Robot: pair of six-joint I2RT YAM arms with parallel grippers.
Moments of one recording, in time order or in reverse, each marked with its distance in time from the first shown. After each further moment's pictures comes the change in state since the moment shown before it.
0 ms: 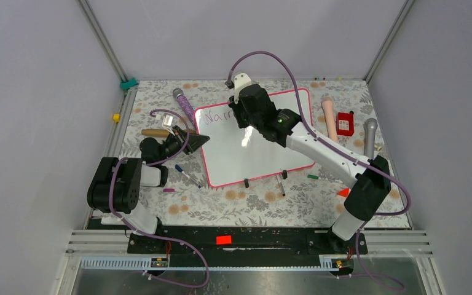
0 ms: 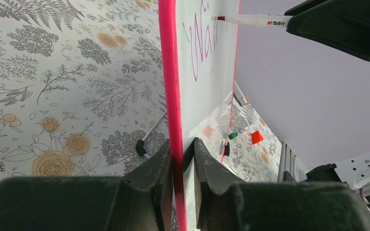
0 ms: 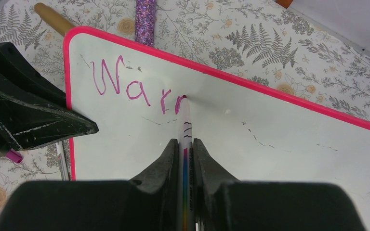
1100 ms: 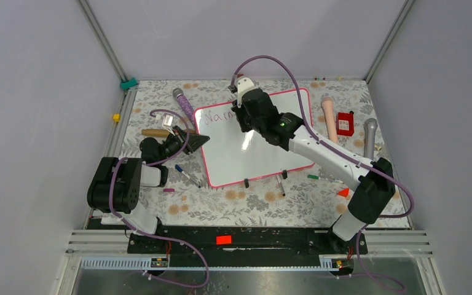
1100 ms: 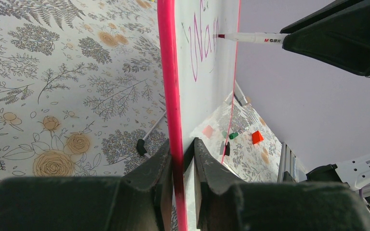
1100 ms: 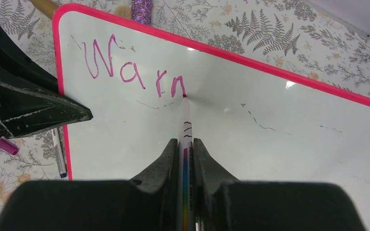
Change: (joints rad) left arm 0.000 0.000 0.000 -0.006 -0.002 0.000; right arm -0.003 -0.037 -0.074 0.012 0.000 0.015
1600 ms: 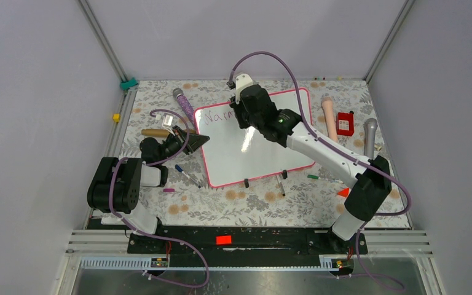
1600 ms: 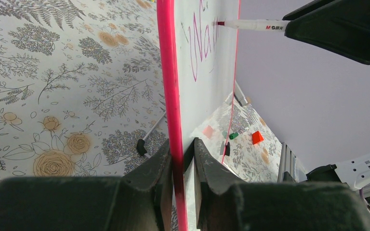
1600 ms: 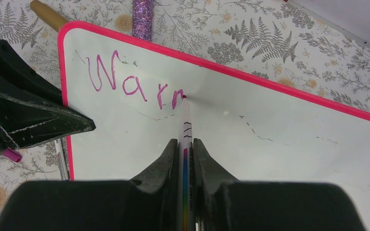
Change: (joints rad) left arm 0.000 0.000 0.000 0.000 -0.001 0.000; right arm -0.003 0.033 0.061 -0.018 0.000 -0.001
